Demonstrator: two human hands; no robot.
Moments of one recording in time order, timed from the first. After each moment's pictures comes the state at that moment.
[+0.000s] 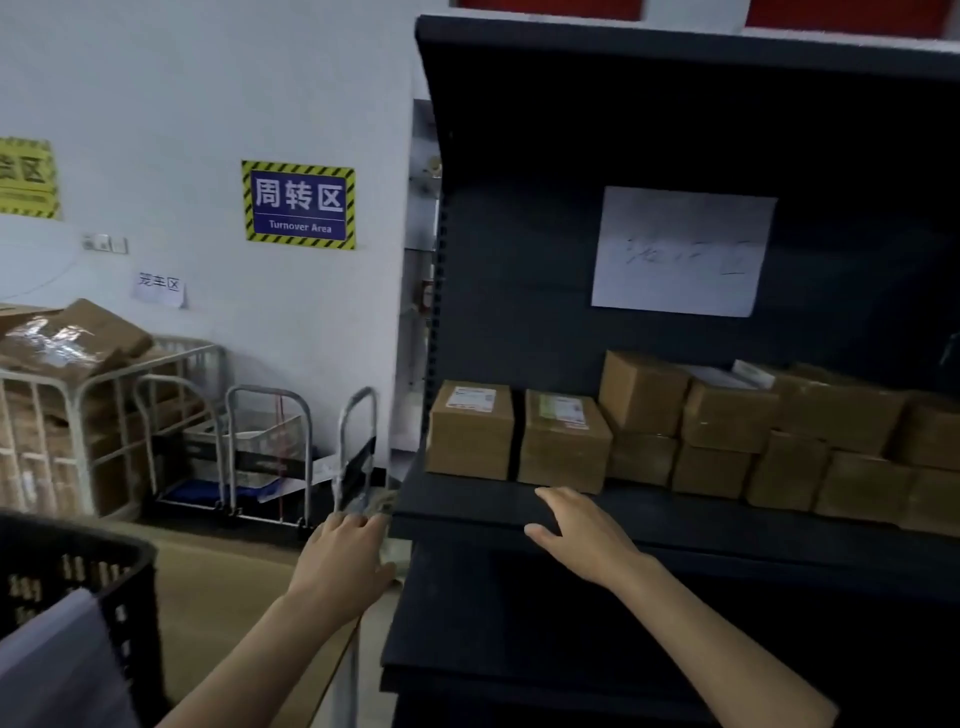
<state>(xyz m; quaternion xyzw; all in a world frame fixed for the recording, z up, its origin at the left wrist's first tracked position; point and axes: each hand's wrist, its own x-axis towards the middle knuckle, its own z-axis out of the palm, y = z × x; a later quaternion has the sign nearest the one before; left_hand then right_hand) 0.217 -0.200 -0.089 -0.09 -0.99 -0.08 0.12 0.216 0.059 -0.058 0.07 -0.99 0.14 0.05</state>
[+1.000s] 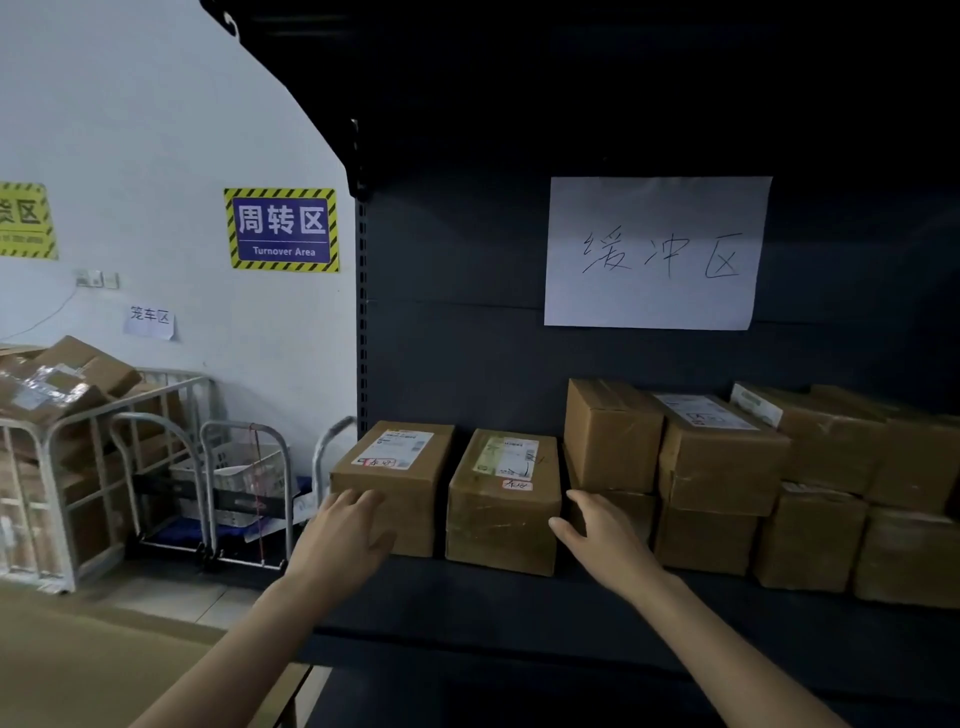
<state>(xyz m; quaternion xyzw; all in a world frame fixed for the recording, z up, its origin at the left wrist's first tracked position) 0.078 -0.074 -0.056 -0.06 -0.97 -0.15 0.18 0.083 0.207 -0.056 0.02 -0.96 0.26 0.10</state>
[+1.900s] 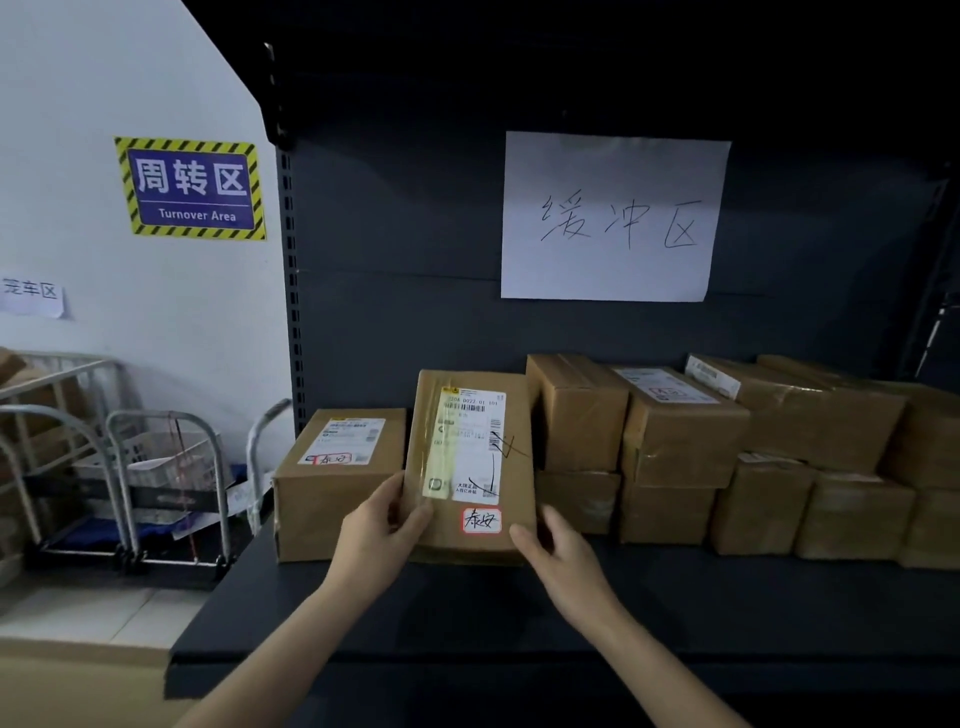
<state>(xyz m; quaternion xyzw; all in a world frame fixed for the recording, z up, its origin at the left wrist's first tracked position) 0.056 -0.009 -0.072 -0.15 -0.84 -0.50 0.14 0.097 0.190 -0.094 0.01 -0.84 0.52 0.13</state>
